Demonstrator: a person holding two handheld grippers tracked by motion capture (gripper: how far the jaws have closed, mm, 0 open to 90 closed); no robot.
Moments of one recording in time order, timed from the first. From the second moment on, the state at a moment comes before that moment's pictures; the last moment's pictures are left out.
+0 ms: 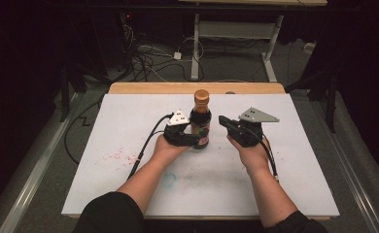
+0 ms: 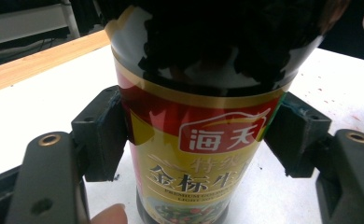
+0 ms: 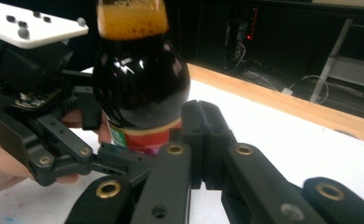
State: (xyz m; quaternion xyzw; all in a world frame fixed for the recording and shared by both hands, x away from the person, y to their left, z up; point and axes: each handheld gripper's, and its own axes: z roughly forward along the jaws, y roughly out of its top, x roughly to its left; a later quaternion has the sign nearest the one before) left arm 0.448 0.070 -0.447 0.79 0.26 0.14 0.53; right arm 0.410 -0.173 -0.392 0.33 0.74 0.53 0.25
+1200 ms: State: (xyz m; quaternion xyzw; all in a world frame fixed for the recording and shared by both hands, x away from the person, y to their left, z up) left arm 0.446 0.070 -0.449 0.79 0.27 0.14 0.54; right arm 0.411 -0.155 -0.347 0.29 0.74 0.54 0.26
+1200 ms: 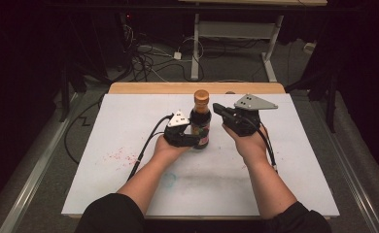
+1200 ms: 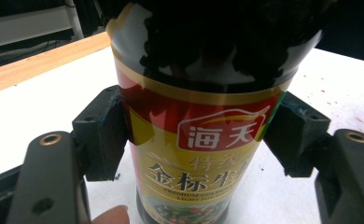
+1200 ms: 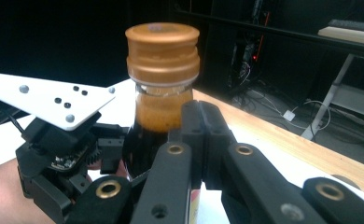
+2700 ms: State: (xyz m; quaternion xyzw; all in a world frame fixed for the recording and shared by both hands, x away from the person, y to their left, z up) left arm 0.444 0.069 -0.449 0.79 0.27 0.15 0.53; right arm 0.416 -0.141 -0.318 0.26 0.77 0.51 0.28
